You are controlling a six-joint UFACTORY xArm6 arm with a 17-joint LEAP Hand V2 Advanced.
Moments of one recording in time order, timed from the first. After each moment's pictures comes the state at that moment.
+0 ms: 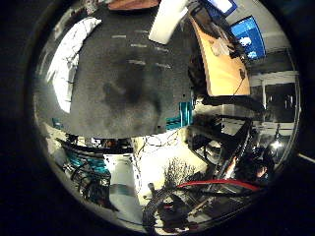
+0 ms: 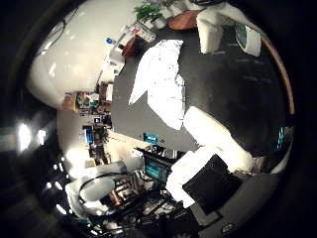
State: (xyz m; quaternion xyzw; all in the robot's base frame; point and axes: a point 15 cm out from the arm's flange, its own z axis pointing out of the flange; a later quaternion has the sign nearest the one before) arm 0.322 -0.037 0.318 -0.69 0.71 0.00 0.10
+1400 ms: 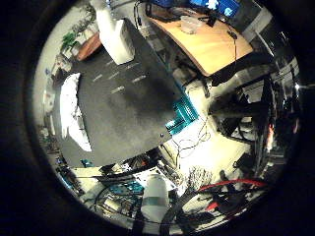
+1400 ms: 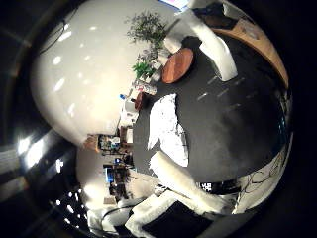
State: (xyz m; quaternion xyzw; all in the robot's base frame) arm 0.311 -0.152 0.329 -0.49 0.83 0.00 0.28
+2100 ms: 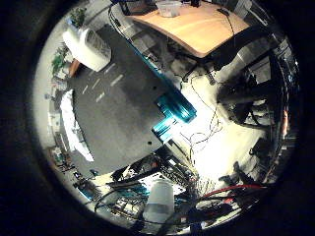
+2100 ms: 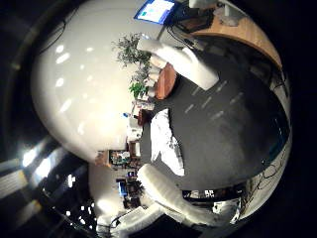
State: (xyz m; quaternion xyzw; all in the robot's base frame) arm 0.321 -0.236 0.317 -0.41 0.85 0.02 0.33
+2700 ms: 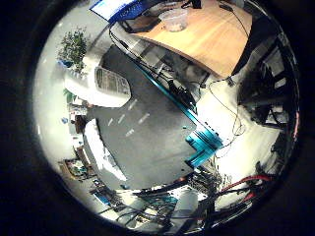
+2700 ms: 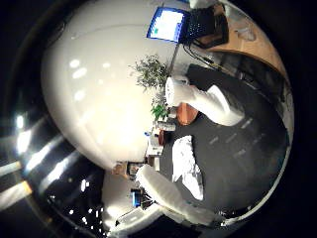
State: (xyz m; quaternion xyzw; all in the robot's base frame) arm 0.391 -0.281 0.350 -0.35 0.82 0.03 0.45
